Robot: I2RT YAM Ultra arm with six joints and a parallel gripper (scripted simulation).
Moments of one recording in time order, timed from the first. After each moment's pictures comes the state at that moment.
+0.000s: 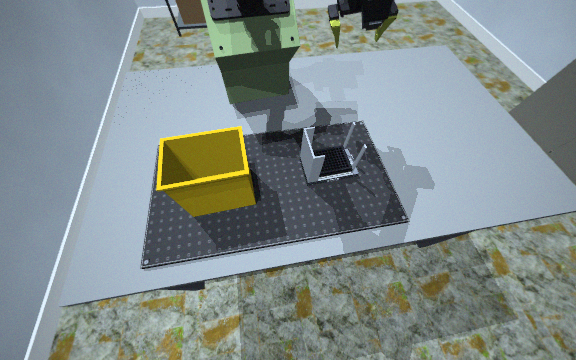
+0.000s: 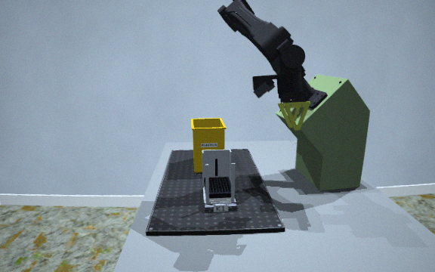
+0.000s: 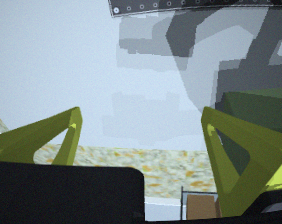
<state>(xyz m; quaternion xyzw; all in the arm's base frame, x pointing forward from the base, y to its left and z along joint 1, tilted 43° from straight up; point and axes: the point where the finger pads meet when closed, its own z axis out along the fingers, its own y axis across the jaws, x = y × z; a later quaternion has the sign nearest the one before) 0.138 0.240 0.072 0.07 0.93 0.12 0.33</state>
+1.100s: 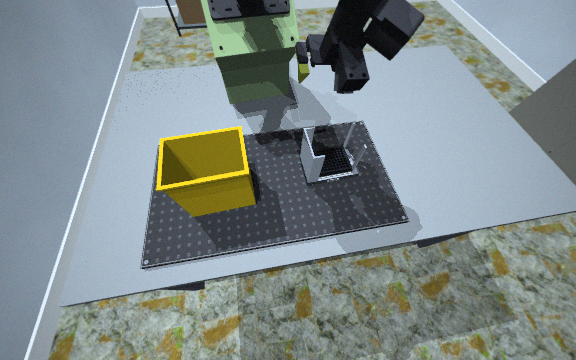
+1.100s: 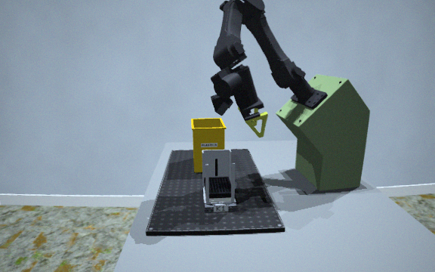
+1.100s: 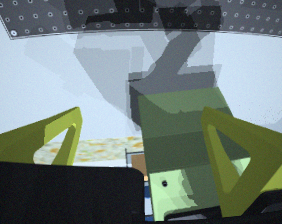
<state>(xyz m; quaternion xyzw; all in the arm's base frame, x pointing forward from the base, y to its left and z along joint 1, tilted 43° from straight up) 0.216 0.121 0.095 0.05 0.98 -0.04 0.21</state>
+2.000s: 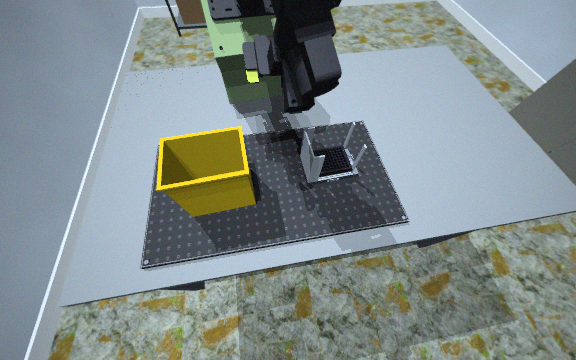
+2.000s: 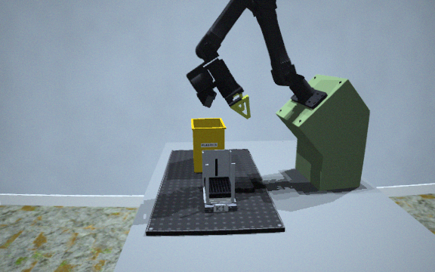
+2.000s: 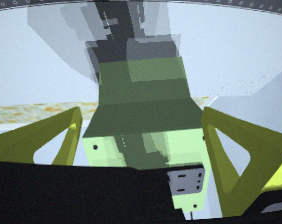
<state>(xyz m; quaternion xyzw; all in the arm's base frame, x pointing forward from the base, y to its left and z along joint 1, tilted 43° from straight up) 0.206 0.014 0.129 0.03 0.99 -0.02 0.10</state>
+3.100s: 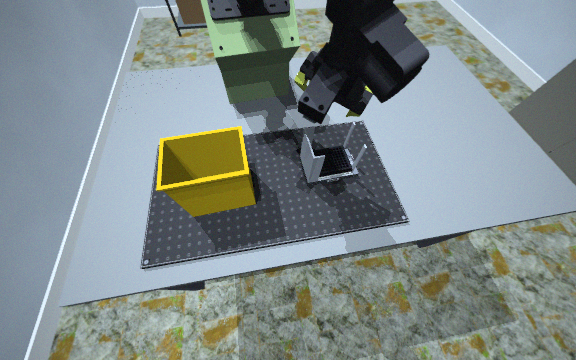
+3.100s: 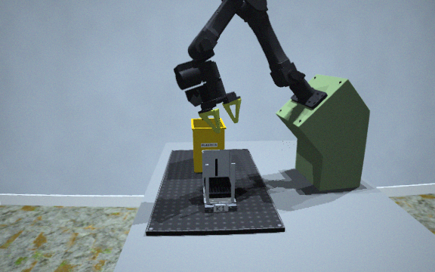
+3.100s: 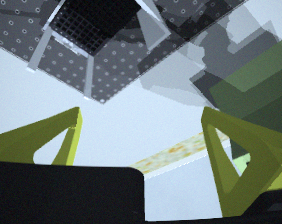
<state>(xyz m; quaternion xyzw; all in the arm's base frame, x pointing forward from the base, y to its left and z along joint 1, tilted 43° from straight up) 0.277 0.109 0.167 0.36 0.91 0.14 0.18</state>
